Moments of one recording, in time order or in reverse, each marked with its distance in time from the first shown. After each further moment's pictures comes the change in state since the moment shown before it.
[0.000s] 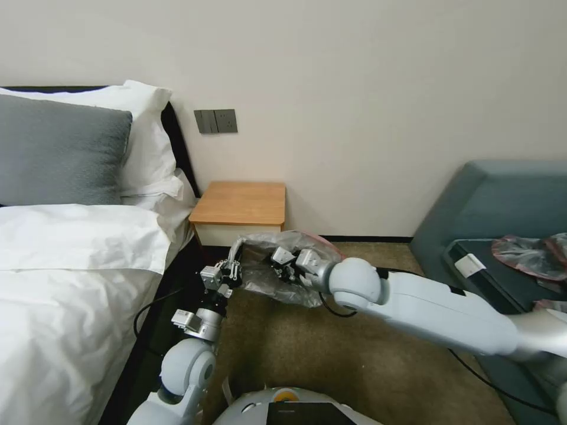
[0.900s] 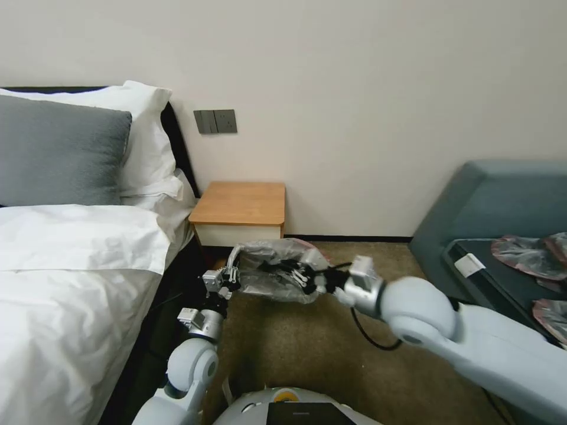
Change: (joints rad) left arm -0.017 -0.003 0.008 0.076 -0.053 0.053 -0.077; right arm -0.467 -0.236 0.471 0.265 0.070 0.165 -0.024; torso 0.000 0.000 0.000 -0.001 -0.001
